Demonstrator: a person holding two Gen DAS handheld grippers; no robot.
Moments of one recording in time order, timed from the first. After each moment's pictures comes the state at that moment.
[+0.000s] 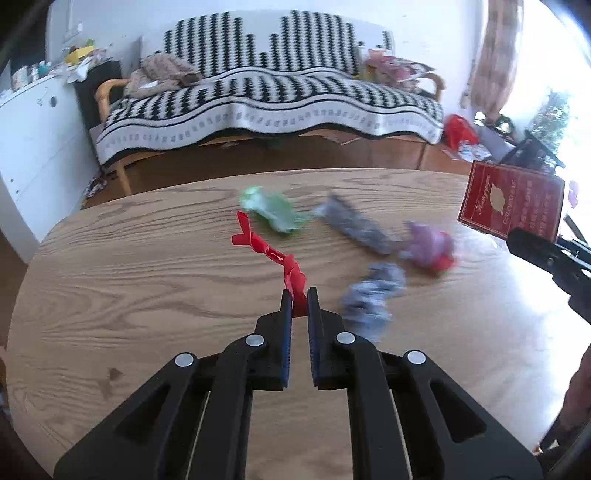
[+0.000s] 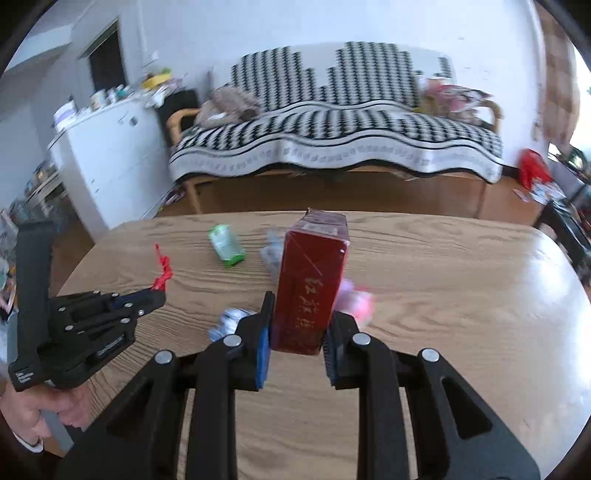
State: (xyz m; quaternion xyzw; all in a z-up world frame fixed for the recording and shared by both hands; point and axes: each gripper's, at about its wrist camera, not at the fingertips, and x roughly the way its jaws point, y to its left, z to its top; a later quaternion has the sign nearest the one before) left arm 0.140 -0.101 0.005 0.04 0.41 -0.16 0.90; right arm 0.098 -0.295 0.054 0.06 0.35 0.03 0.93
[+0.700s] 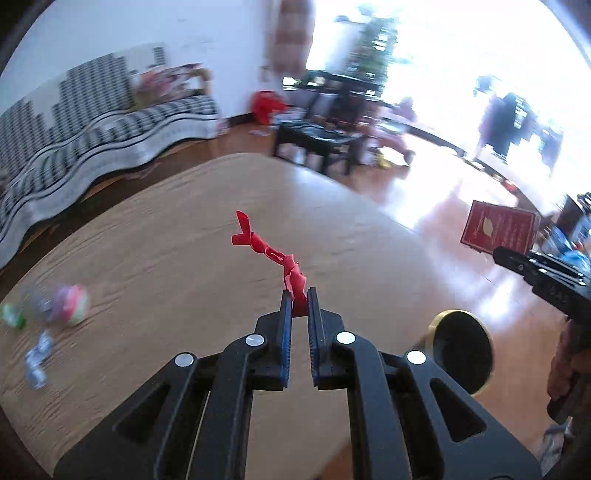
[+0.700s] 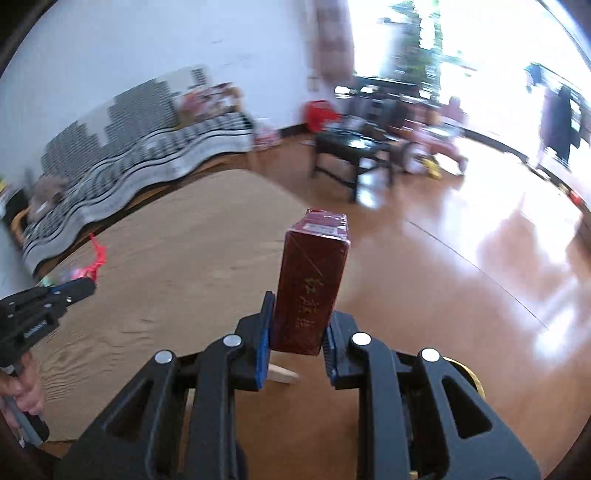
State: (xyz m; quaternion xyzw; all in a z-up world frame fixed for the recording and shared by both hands) left arm -0.073 -0.416 0.045 0.15 0.36 -0.47 0.79; right arm -0.279 -0.591 0.058 0.19 0.33 -0.33 0.87
